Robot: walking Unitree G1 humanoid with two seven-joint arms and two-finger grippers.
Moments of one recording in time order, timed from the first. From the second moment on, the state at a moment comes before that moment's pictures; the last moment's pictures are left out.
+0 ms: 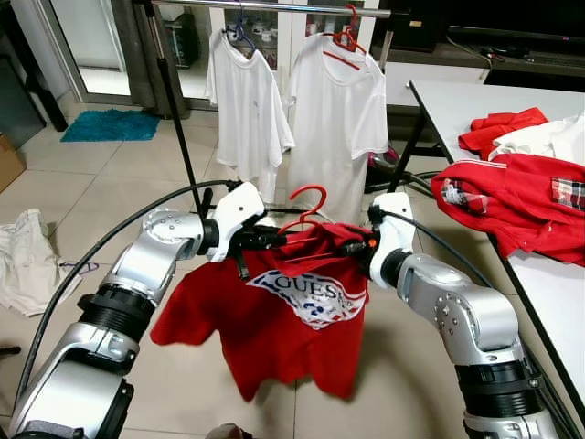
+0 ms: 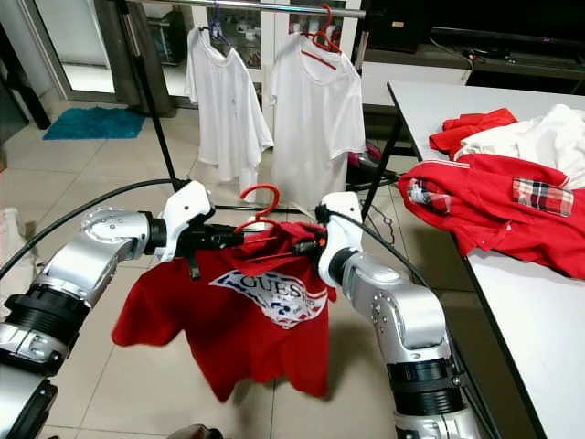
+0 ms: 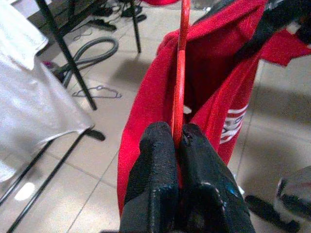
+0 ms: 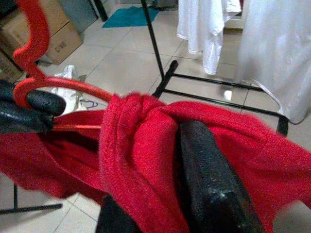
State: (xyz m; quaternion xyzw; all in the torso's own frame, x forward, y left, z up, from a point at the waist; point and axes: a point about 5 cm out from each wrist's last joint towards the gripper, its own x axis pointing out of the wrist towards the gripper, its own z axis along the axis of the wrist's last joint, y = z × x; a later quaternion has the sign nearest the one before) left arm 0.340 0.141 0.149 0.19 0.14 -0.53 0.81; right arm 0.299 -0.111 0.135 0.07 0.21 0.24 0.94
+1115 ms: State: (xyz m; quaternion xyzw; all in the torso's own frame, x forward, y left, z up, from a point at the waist) left arm 0.341 0.148 0.157 0.16 0.15 -0.53 0.82; right arm 0.285 -0.109 0.122 -0.01 0.24 0.27 0.93
